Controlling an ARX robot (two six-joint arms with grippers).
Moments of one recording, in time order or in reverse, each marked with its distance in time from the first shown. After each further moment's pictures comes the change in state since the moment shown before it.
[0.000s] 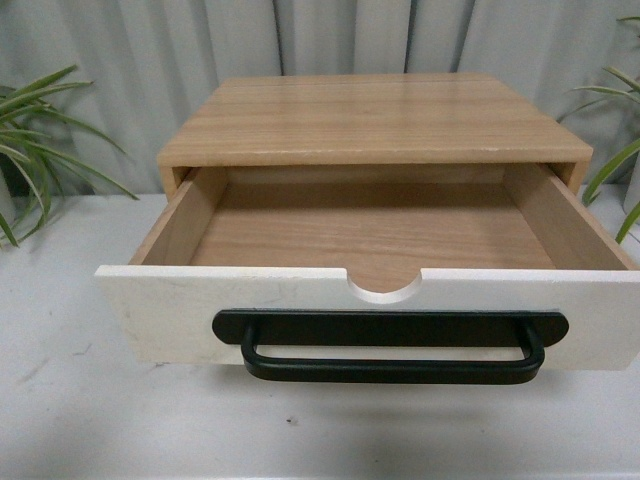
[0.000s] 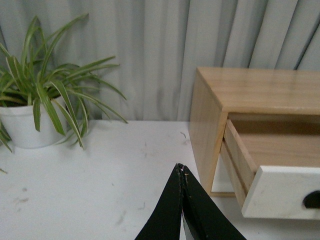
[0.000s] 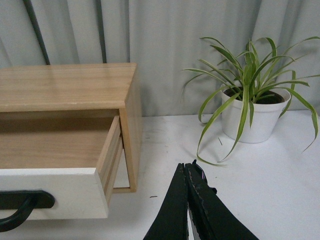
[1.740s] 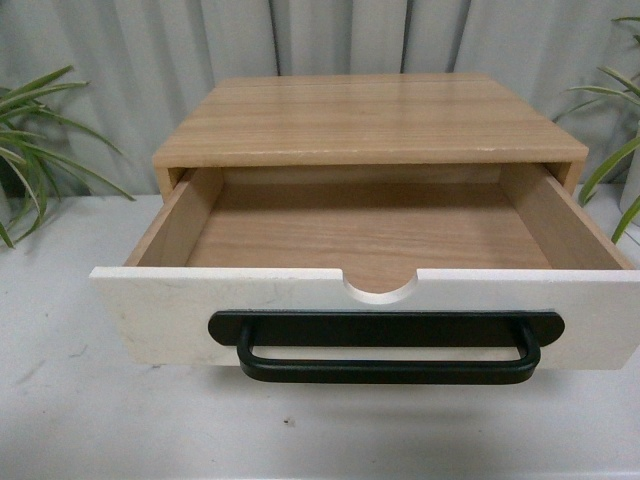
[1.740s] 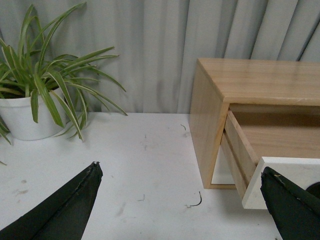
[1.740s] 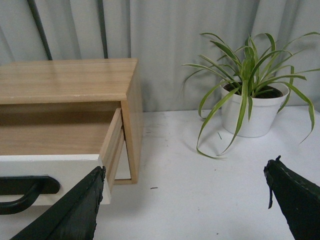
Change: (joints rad) left arm -0.001 0.000 -0.004 -0.019 0.000 0.001; right arm 0.000 -0.228 0.001 -0.239 0.000 0.001
